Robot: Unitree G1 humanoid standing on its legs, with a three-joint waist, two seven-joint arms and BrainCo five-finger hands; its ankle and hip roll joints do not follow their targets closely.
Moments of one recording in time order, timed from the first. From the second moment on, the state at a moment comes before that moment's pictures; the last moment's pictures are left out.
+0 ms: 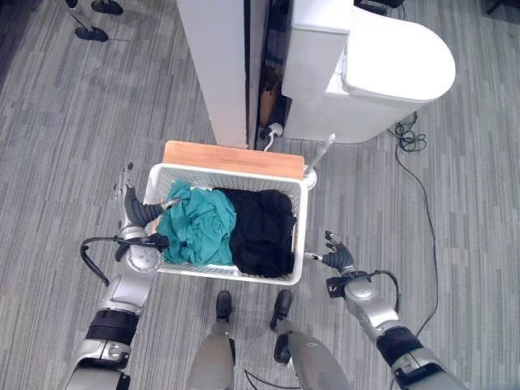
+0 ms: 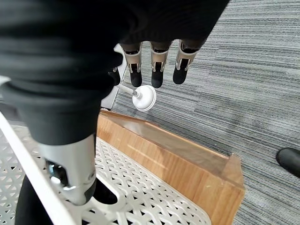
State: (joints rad) left arm -0.34 0.47 -0.06 0.30 0.22 0.07 0.54; right arm -0.29 -0.29 0.31 0.56 0.20 0.04 -0.21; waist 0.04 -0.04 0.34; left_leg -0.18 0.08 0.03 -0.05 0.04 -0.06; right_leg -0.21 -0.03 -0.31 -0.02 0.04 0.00
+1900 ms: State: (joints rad) left arm -0.47 0.55 -0.14 0.63 -0.13 0.07 0.48; right arm -0.38 -0.32 0.38 0.31 0.17 0.06 -0.26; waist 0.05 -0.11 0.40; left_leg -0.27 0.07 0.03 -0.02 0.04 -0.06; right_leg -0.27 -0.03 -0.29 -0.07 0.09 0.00
